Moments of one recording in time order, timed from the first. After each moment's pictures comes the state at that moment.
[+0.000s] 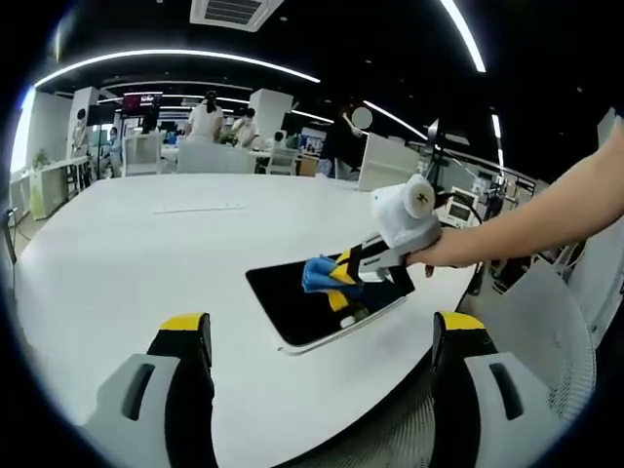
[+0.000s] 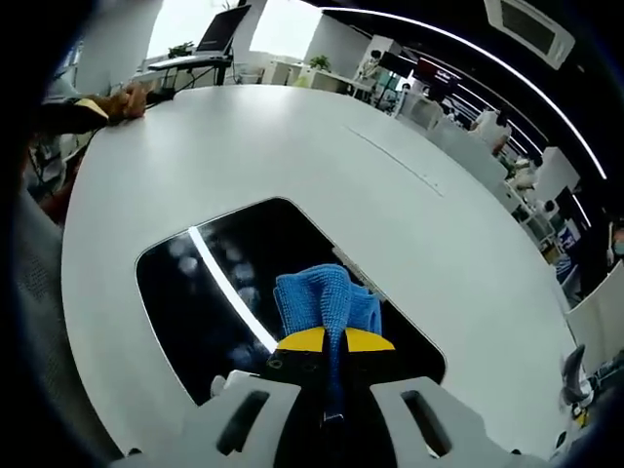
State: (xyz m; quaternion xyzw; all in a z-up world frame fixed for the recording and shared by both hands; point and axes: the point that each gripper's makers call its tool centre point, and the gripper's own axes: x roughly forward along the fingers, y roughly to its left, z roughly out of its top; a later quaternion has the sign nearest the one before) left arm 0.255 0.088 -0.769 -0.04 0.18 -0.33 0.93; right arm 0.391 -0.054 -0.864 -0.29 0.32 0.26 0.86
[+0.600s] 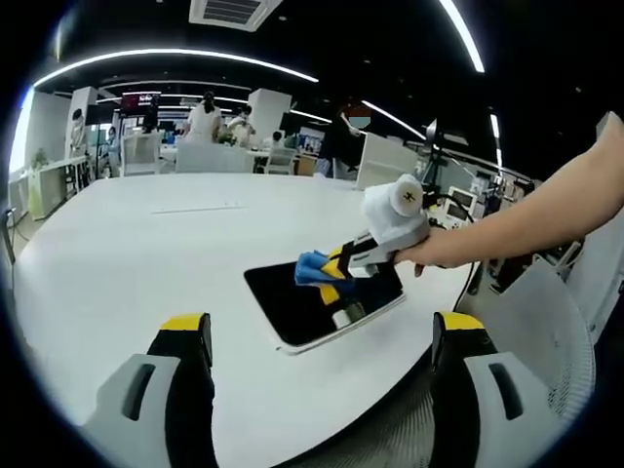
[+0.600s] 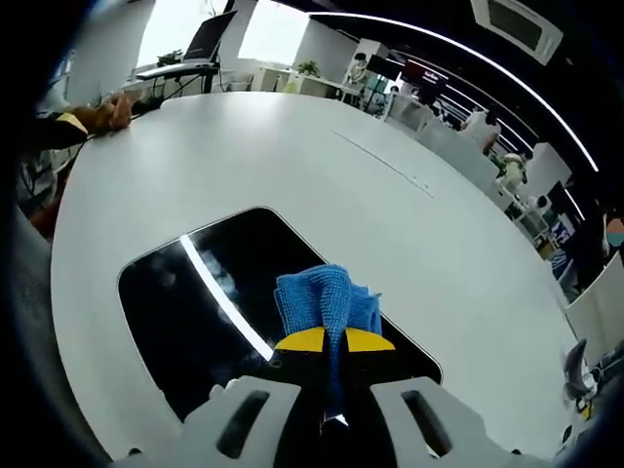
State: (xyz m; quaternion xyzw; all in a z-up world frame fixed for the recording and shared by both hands) left arm 0.254 0.084 -0.770 -0.04 0.18 -0.34 0.92; right arm 0.399 -0.054 -0.863 -0.28 0.30 0.25 0.88
